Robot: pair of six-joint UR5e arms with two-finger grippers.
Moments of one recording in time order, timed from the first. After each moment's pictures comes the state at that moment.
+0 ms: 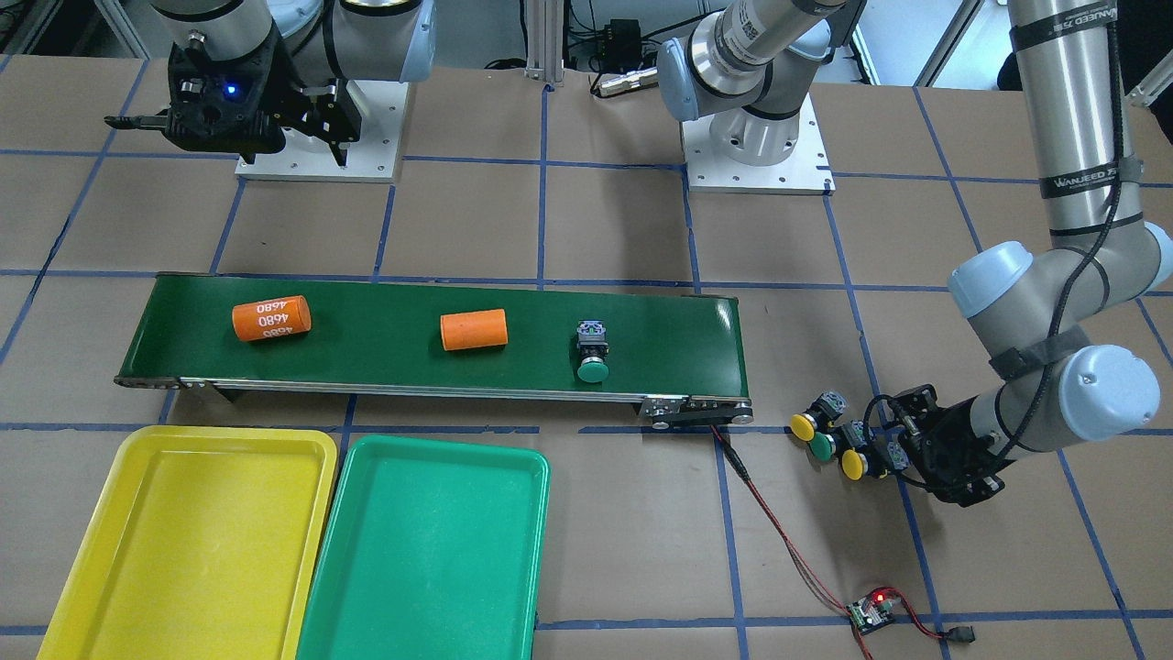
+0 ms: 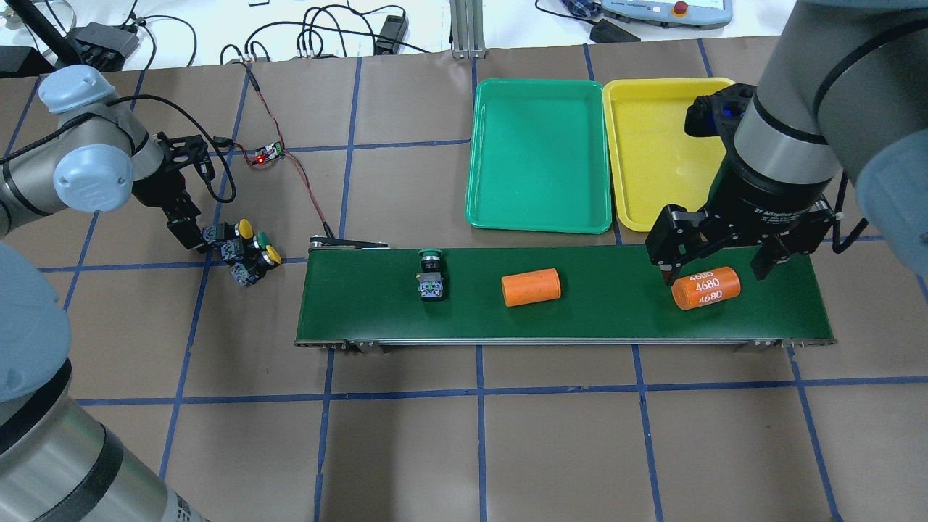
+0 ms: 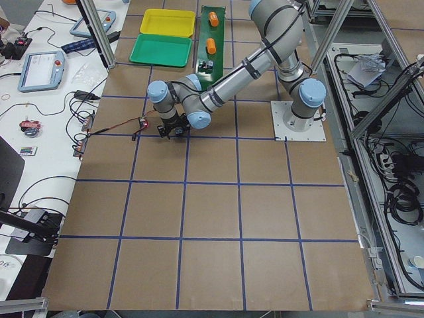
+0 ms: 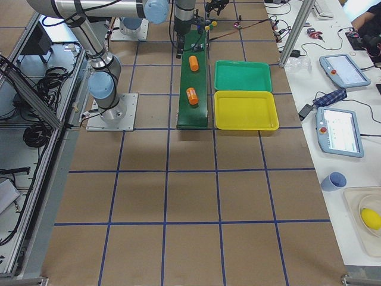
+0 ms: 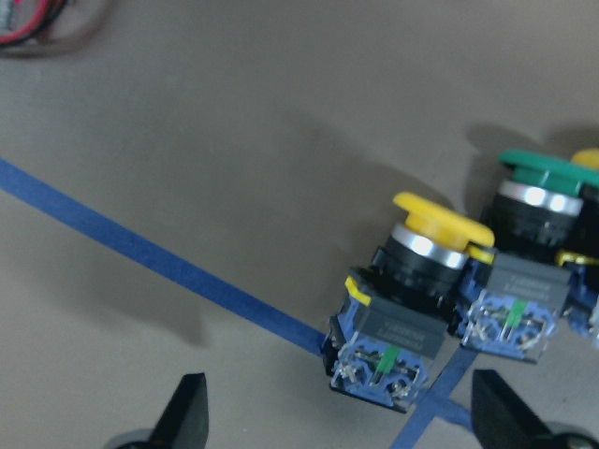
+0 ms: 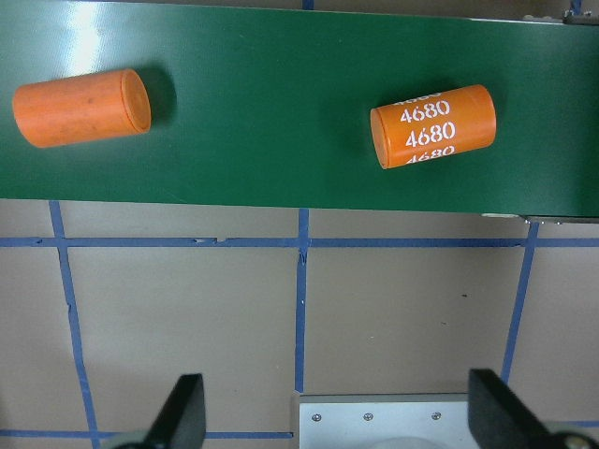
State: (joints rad) left arm -1.18 -2.11 -1.66 -1.10 1.59 1.48; right arm 1.56 -1.75 1.77 -1.43 -1.59 -0.02
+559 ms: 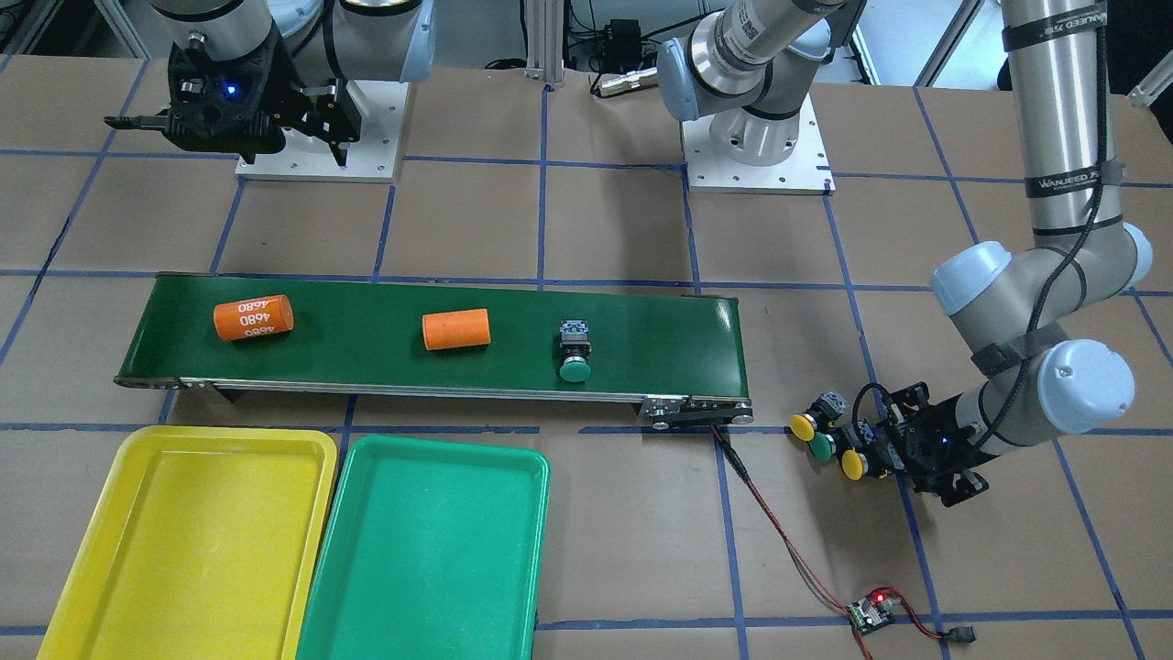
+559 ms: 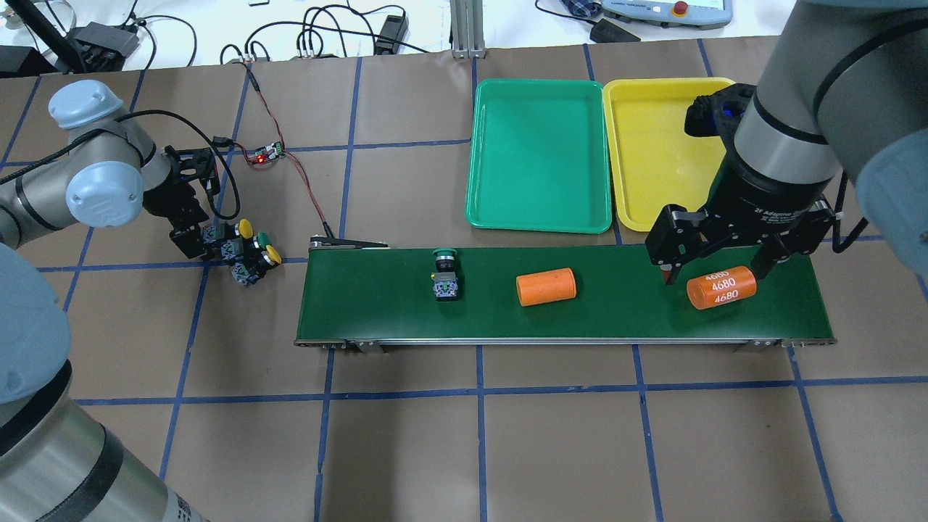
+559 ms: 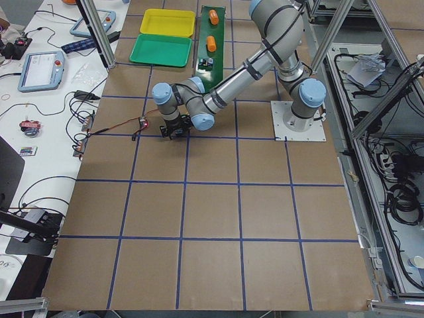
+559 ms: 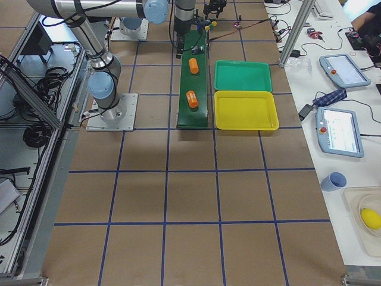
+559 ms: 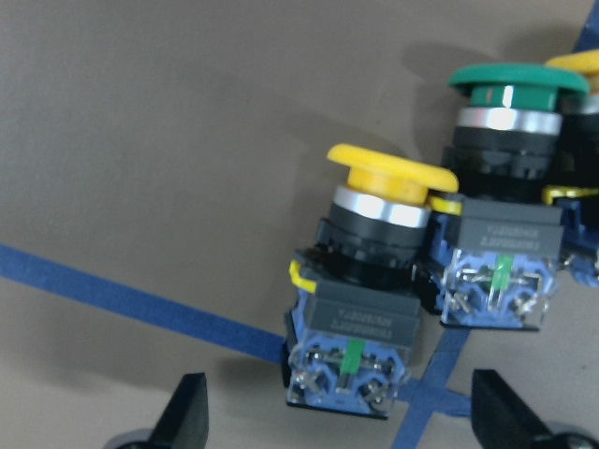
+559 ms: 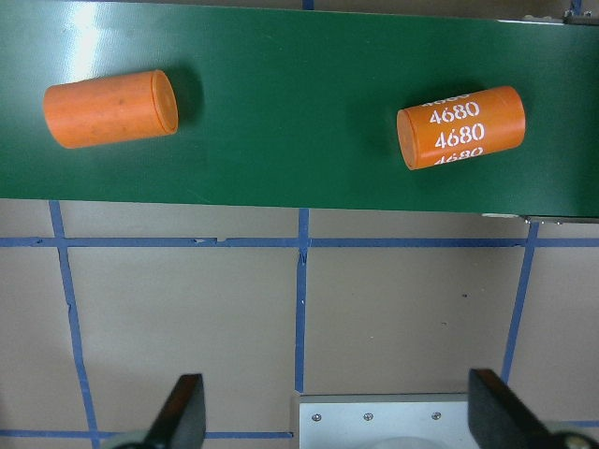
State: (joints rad) left arm -1.19 -2.10 -1.71 -1.02 1.59 1.58; right arm 1.56 -1.75 1.77 -1.43 -1.59 -0.02
